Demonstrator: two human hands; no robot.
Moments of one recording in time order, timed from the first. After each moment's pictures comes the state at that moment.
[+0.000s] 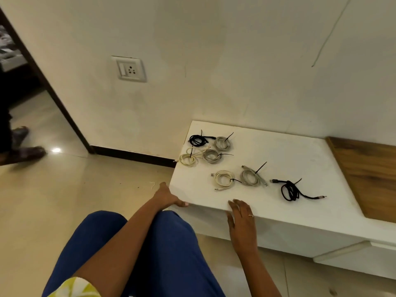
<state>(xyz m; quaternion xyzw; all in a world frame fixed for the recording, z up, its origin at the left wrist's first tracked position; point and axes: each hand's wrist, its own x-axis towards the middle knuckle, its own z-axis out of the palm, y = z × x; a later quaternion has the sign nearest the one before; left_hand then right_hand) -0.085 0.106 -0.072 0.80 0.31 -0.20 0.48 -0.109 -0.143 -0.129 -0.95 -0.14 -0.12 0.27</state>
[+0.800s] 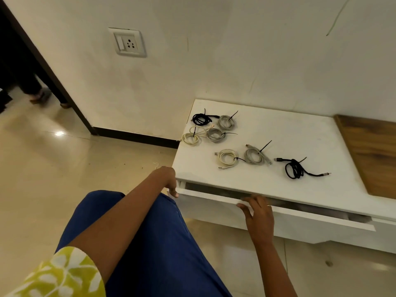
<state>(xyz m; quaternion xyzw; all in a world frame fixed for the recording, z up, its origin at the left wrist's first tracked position) -0.094 0.106 -0.036 0.90 0.16 -0.39 0.12 -0.133 -0.178 -0.131 -0.93 -0.13 -0.16 0.30</state>
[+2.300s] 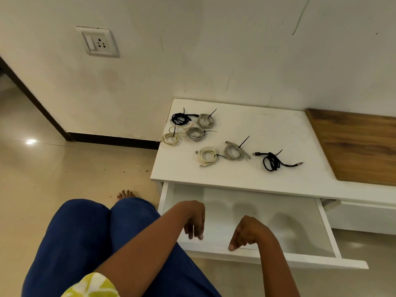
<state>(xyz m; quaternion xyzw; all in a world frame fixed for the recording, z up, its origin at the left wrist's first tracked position) -0.126 -0.009 -0.074 0.81 -0.03 -0.54 0.23 -0.139 -0.208 -0.084 -0.86 0.02 0.49 0.15</state>
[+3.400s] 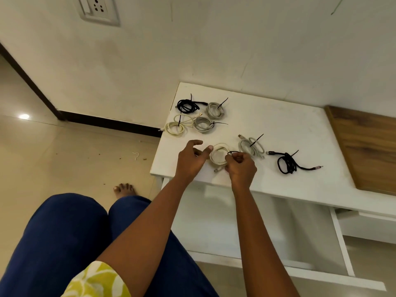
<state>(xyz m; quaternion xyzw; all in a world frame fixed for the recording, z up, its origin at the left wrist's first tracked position) -0.045 0.018 -0.087 0.78 0.19 0.02 0.60 -0.029 -0.112 -0.083 -0.80 0.24 -0.02 0.56</state>
